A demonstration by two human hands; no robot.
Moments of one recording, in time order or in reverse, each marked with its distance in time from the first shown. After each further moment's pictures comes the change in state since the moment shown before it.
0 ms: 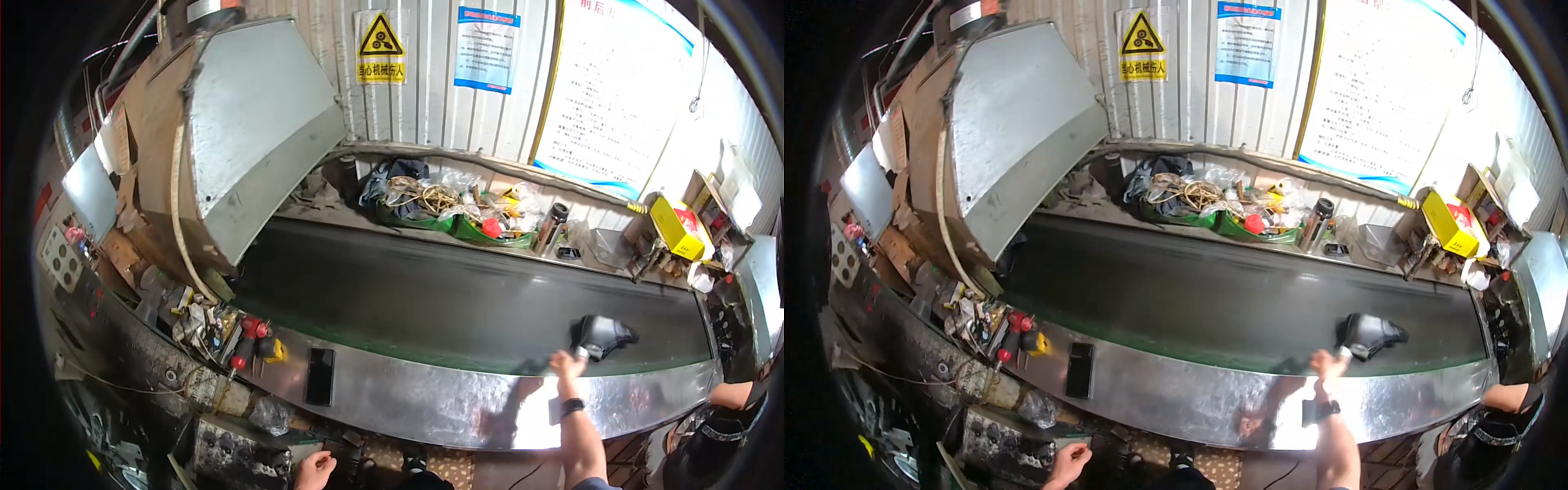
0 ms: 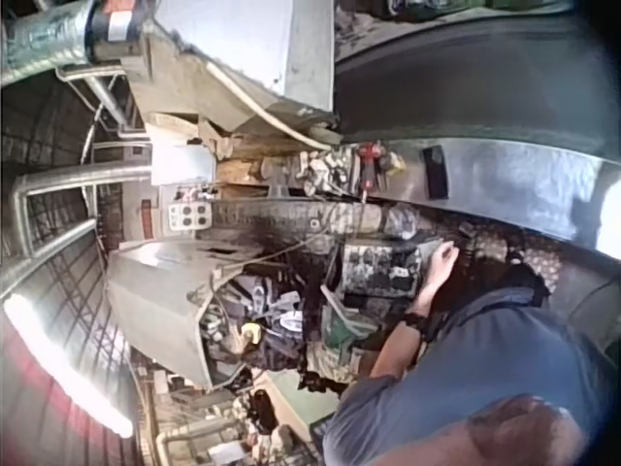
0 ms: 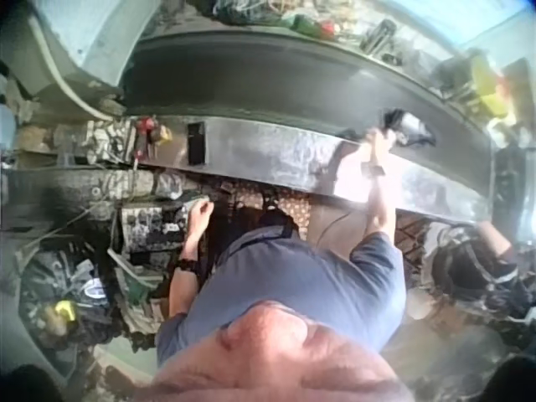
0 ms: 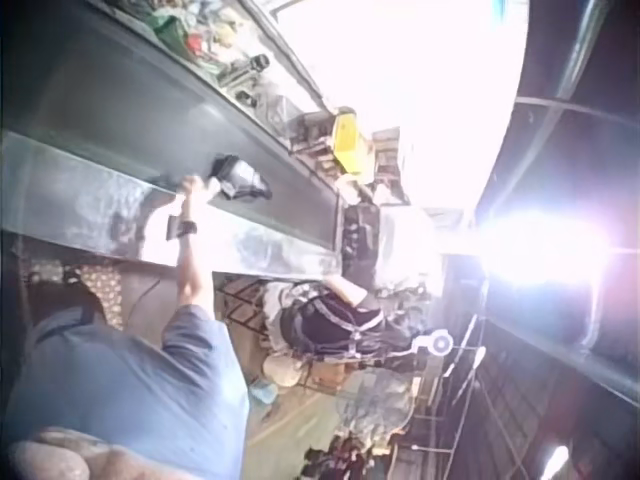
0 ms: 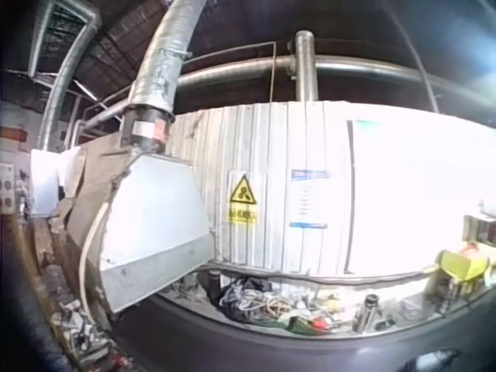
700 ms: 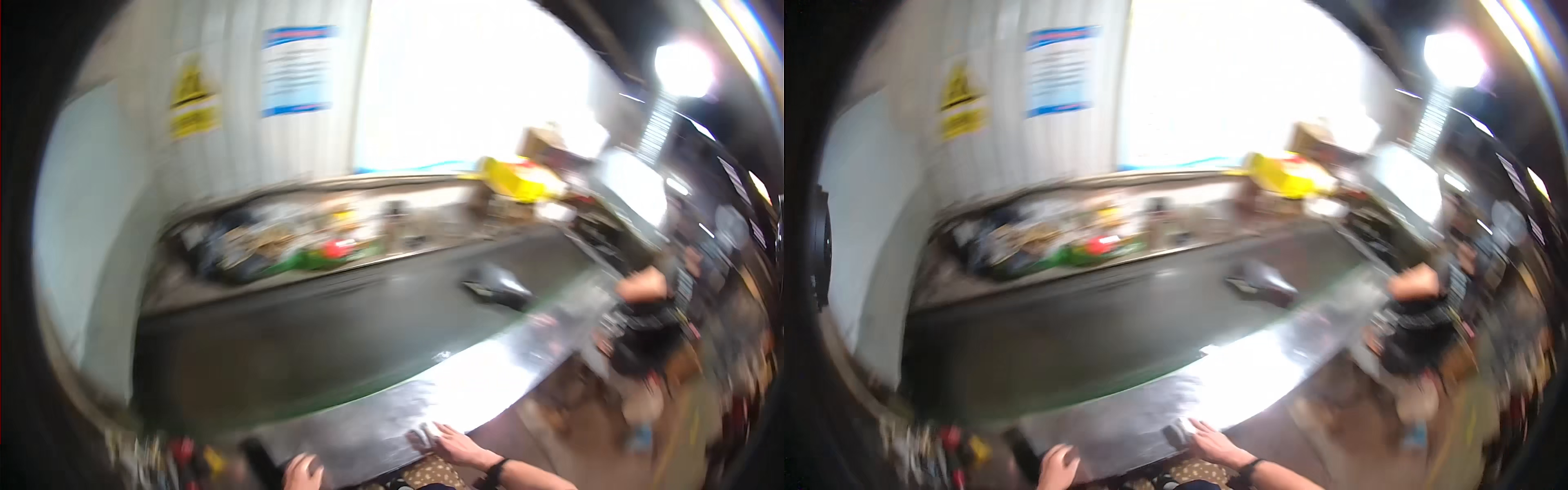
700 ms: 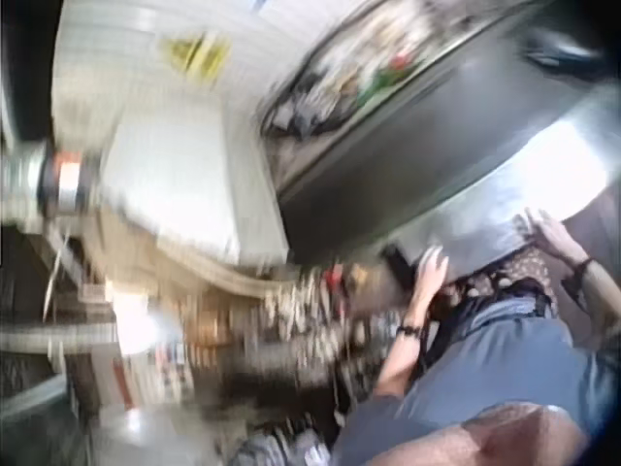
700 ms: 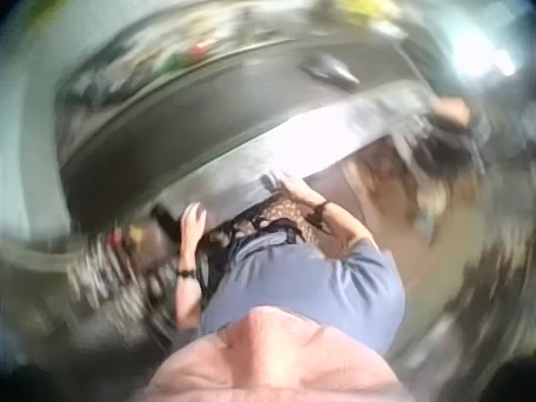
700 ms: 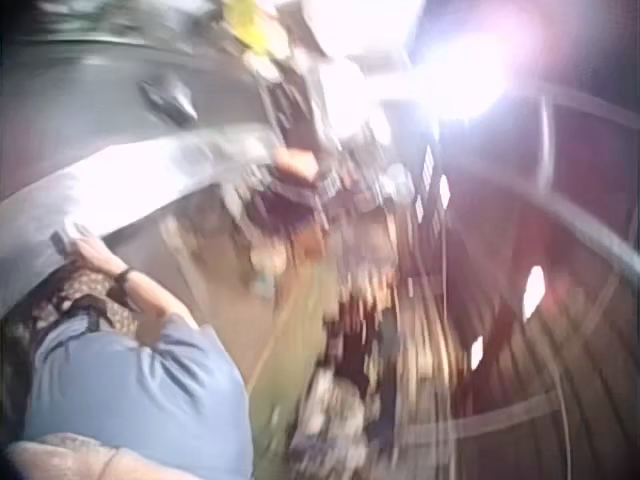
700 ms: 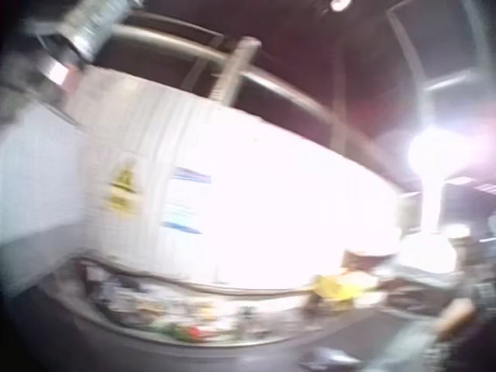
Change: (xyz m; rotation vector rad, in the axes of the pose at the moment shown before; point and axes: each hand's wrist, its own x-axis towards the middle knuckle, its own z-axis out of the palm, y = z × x) left_hand 0.162 0.138 0.021 0.478 -0.290 0.903; right_hand -0.302 -0.012 0.009 -1.217 -0.905 -0.526
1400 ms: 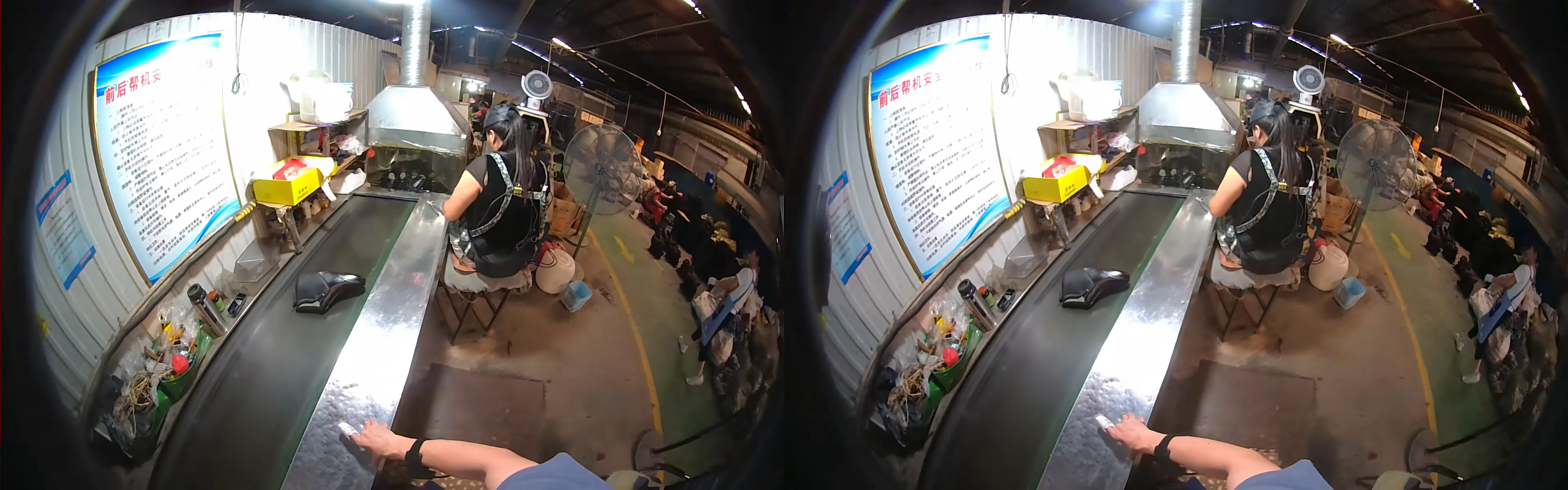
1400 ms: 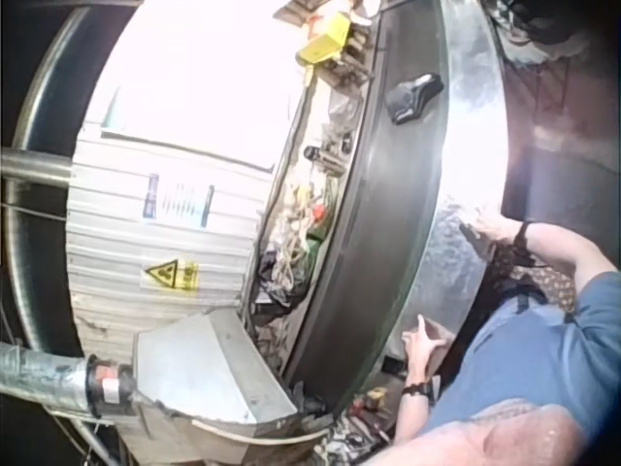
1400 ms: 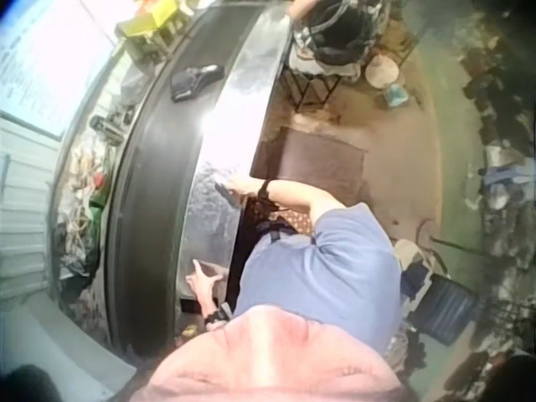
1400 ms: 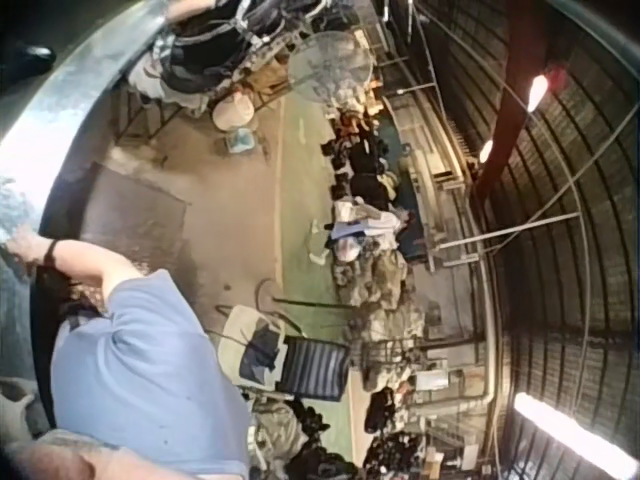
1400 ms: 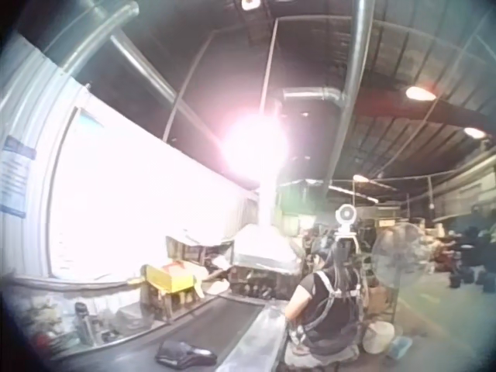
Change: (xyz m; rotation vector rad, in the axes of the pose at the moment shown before) left_hand 0.056 0.031 -0.002 0.637 -0.606 0.078; right_hand 0.035 -0.001 -0.064 0.018 -0.151 0.572
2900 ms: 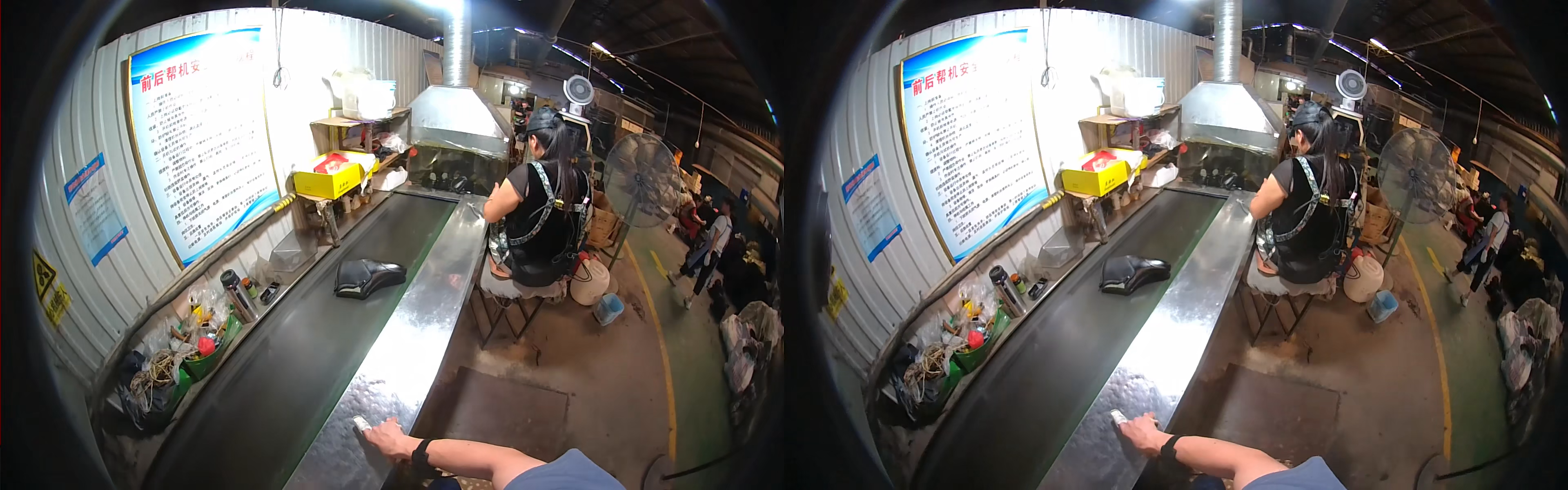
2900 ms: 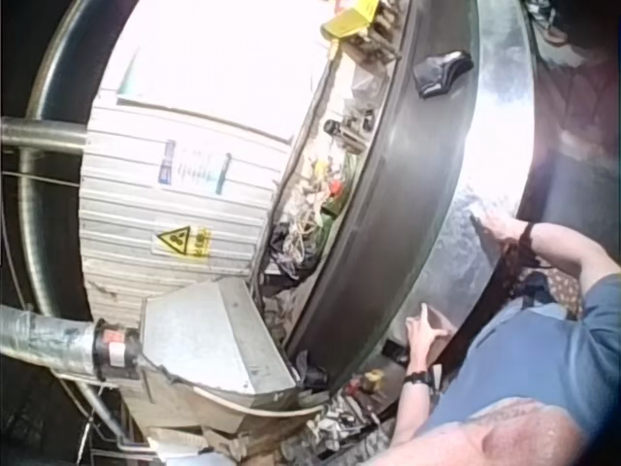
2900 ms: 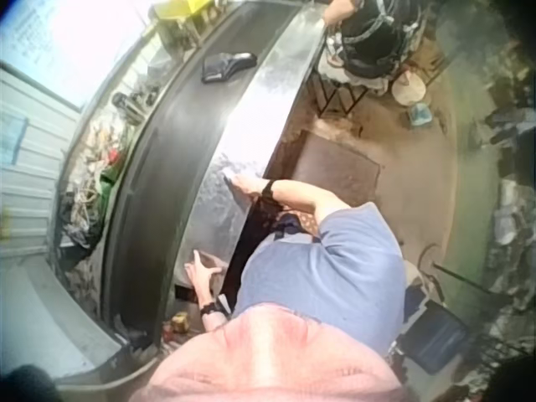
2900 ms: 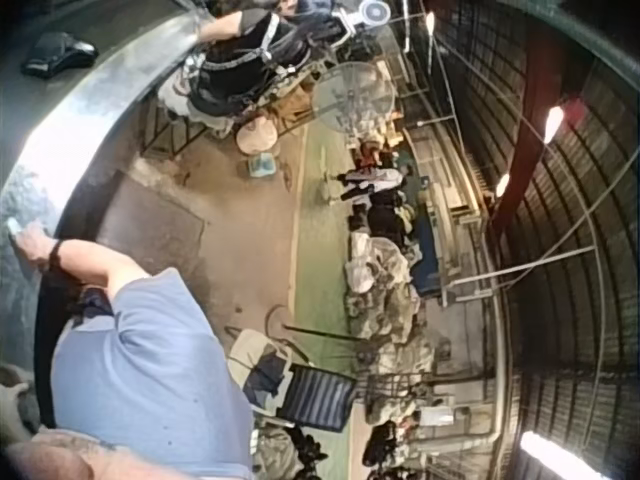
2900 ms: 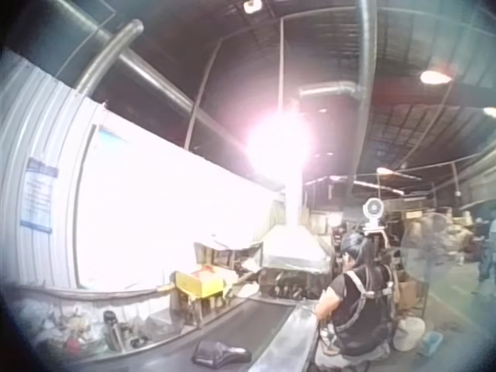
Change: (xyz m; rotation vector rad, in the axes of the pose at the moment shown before) left_hand -0.006 0.013 -0.007 -0.133 0.052 -0.052; right_hand 0.032 -0.003 0.025 -0.131 0.129 0.039
